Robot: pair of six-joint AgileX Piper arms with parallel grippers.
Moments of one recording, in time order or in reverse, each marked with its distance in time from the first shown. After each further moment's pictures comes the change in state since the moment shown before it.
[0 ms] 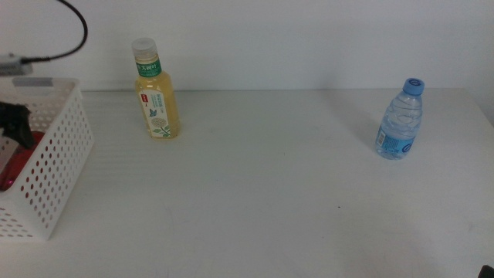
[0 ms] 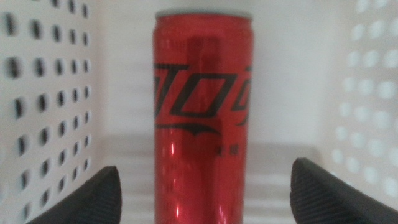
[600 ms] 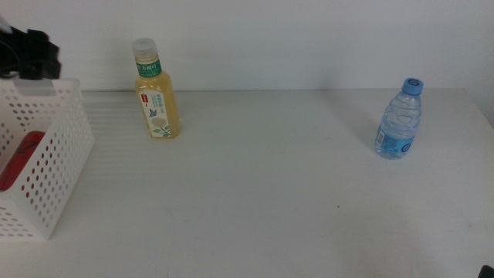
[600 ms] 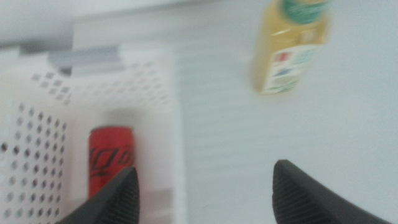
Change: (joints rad) left arm -0.302 -0.552 0.243 0.054 -0.191 -0.139; right arm 0.000 0.000 0.000 0.000 0.000 0.000
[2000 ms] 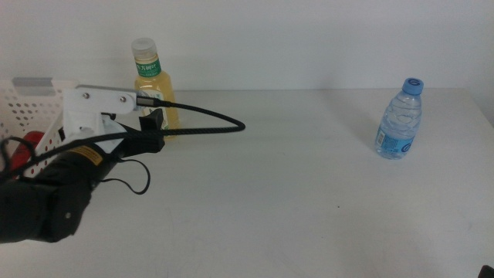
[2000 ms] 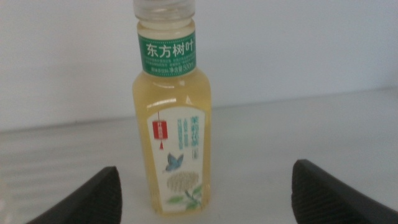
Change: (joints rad) left arm -0.294 0.220 0.765 -0.005 -1.604 -0.205; right arm 0.000 0.000 0.000 0.000 0.000 0.000
